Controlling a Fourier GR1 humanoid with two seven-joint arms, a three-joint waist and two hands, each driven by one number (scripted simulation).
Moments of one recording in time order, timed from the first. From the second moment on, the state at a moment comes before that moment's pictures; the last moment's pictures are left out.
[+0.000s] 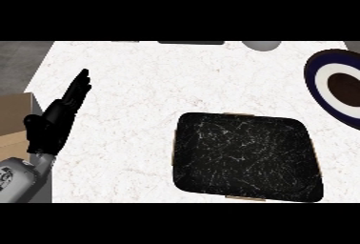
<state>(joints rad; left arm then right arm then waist) -0.35 0.75 -0.56 -1.53 0.52 0.48 -0.01 -0.52 -1.02 -0.28 -0.45 0.14 0.26 -0.69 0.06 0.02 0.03</state>
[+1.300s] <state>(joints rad) -0.41 0.72 -0.63 -1.47 0.57 0.50 -0.04 -0.82 -0.75 -0.22 -0.14 0.26 0.21 -0.60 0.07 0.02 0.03</state>
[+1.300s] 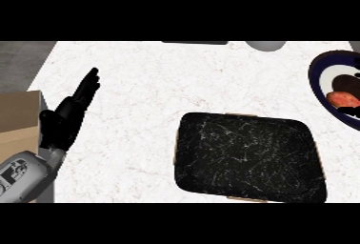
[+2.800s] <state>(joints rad) -0.40 0.74 -0.64 -1.47 0.63 0.54 -0.08 -0.57 -1.04 -0.53 -0.05 -0.05 0.49 -0.59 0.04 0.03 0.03</state>
